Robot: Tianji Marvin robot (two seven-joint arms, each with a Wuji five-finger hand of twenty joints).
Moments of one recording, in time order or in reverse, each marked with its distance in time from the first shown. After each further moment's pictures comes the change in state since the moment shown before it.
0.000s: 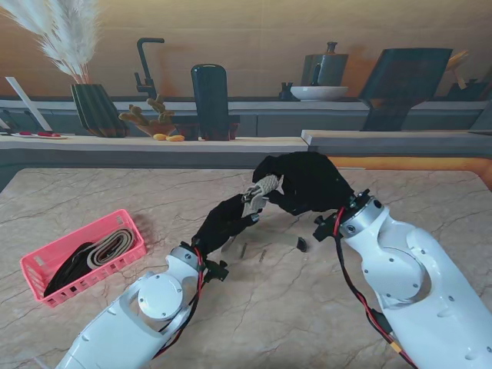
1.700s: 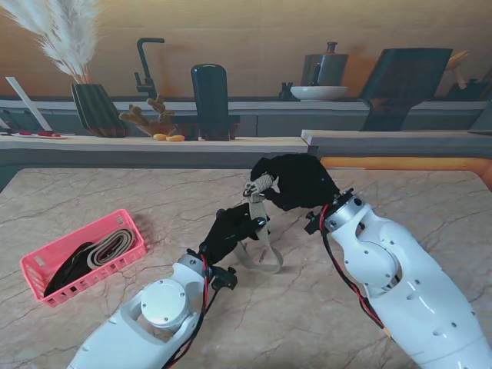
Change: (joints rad) left arm 0.051 -0.012 0.013 -0.076 -0.188 0.071 -0.030; right arm 0.118 -0.002 -0.121 0.195 -0.130 0.046 -0.138; left_hand 0.363 0.069 -0.045 -0.035 0.138 0.102 0.266 -0.016 0.316 0.015 0.201 0.044 0.227 0.038 0.344 0.048 0.127 -0.004 0.341 0.013; right_hand 0.000 0.001 -0.002 0.001 -0.001 -0.003 0.015 0.000 0.000 -0.012 0.013 0.001 0.000 -0.007 0.001 -0.008 0.000 -0.012 0.000 0.012
